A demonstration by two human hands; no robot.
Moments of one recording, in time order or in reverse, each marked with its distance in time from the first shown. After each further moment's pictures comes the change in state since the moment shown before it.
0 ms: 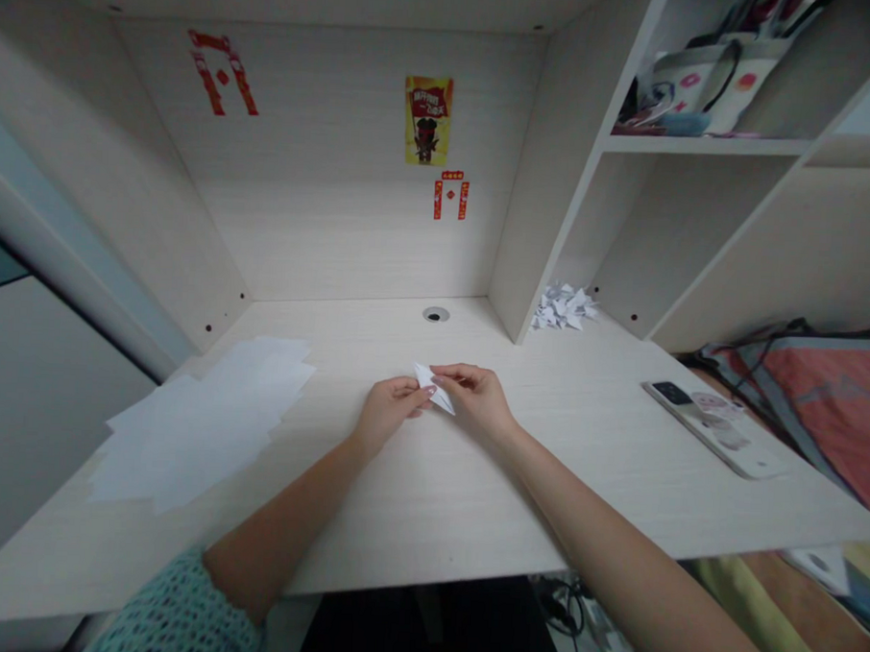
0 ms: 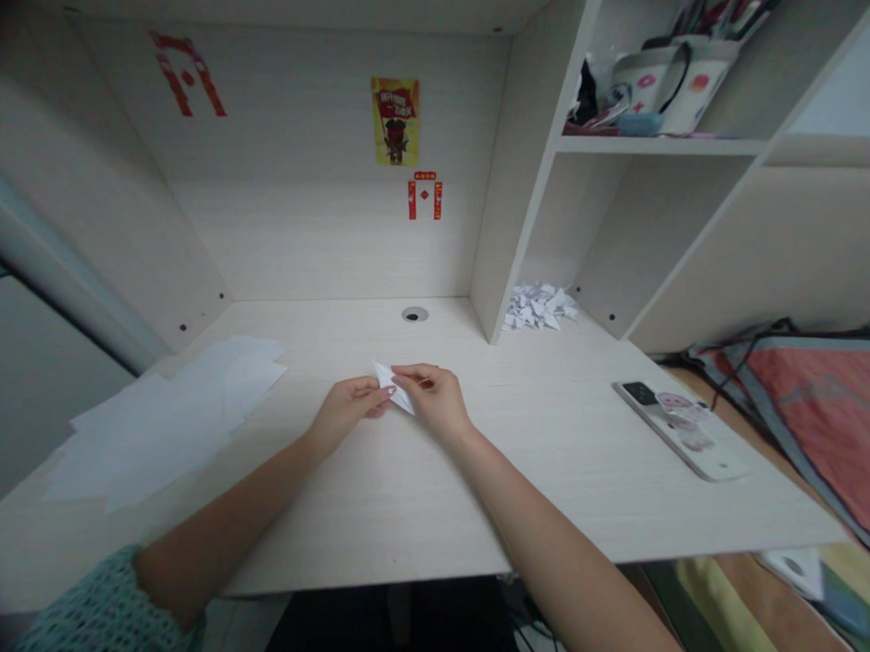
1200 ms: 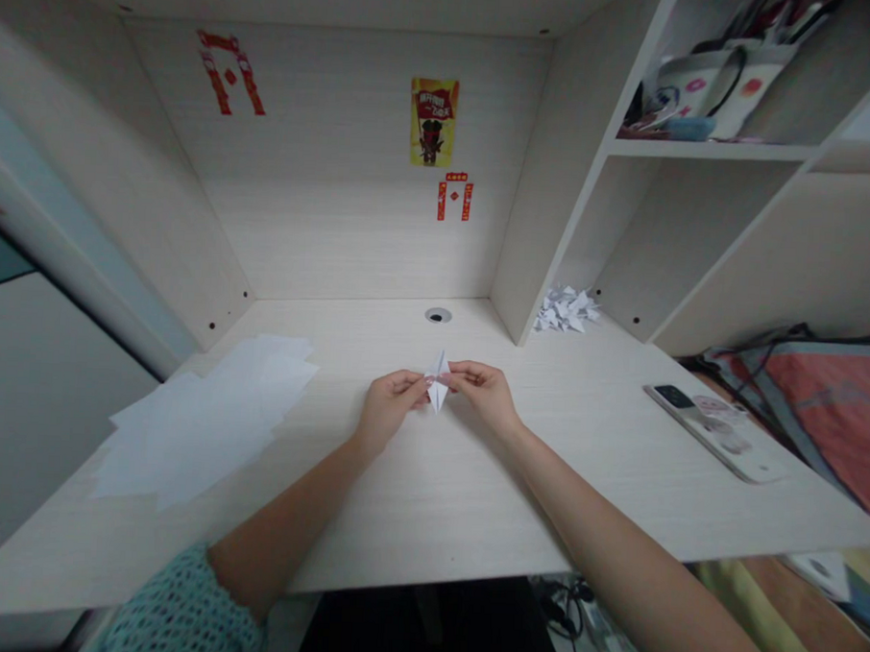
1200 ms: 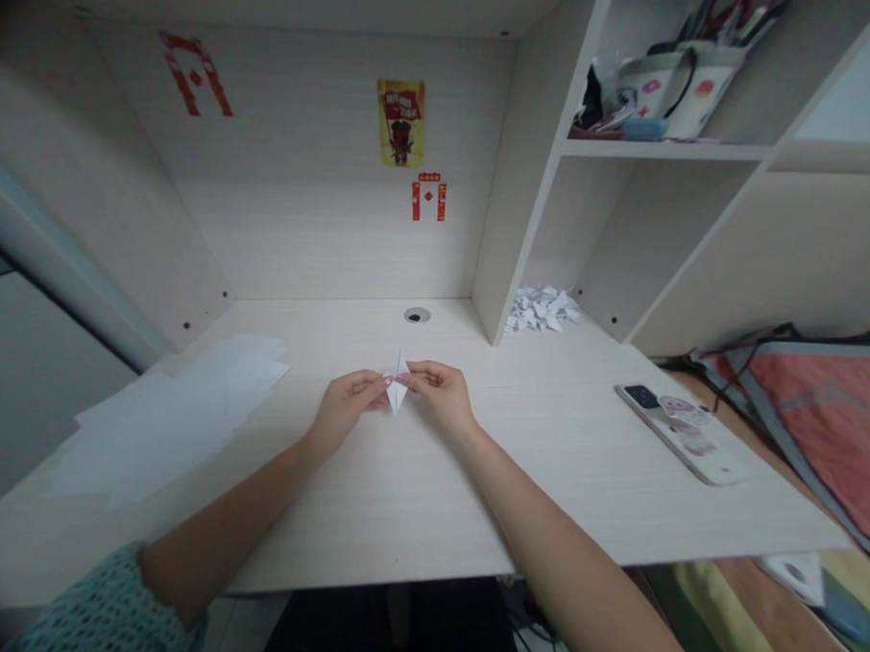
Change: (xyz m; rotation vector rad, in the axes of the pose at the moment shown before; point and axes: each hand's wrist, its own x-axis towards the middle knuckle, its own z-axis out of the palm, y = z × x) left_hand -0.002 0.003 0.002 -0.037 0.130 0.152; right_hand 0.003 -0.004 -0.004 0.201 -0.001 0.030
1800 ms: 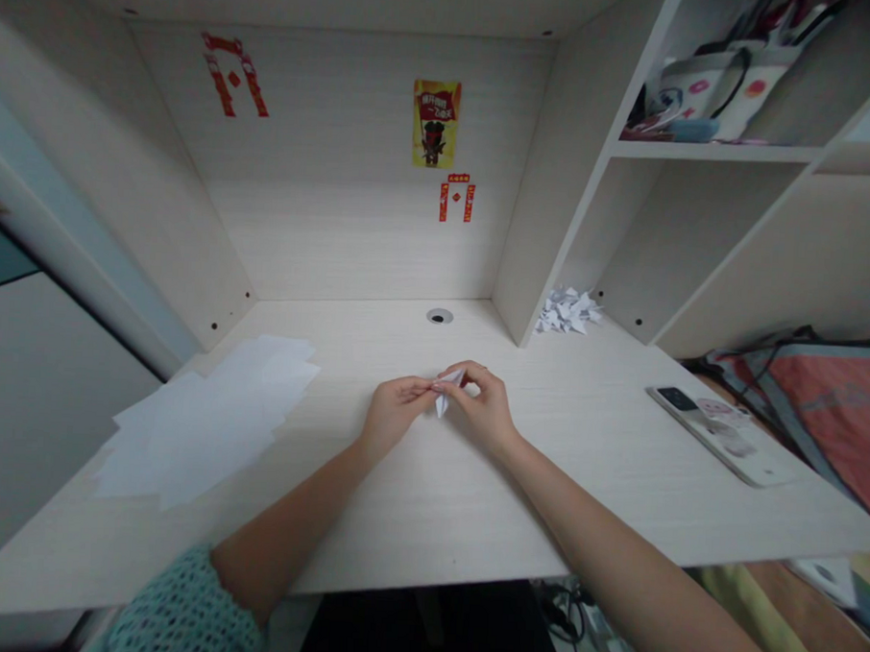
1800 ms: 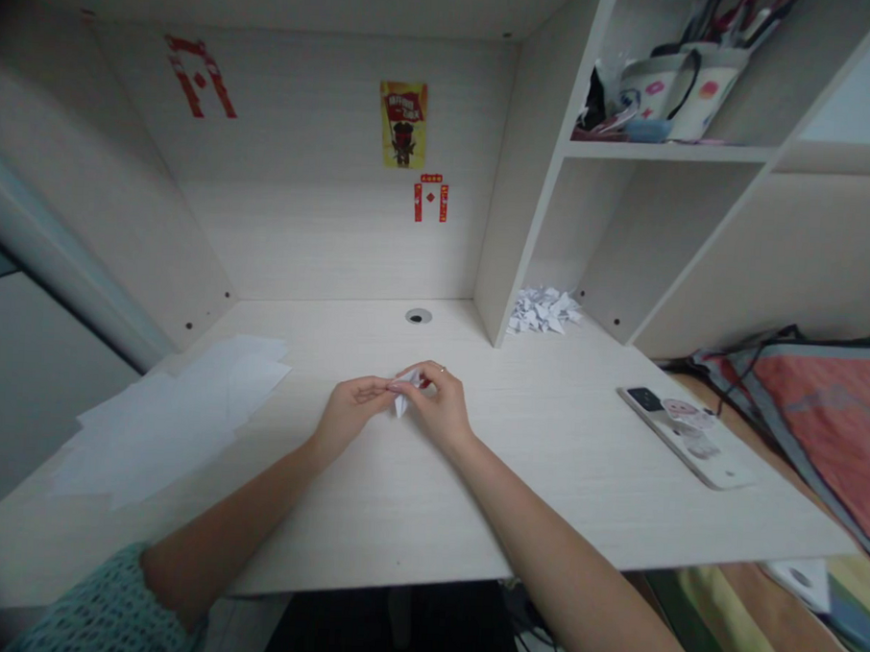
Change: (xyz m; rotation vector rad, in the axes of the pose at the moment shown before) left_hand -0.001 -0.006 0.002 -0.030 -0.075 0.031; right_hand -0.010 -0.003 0.006 -0.365 0.039 -0.338
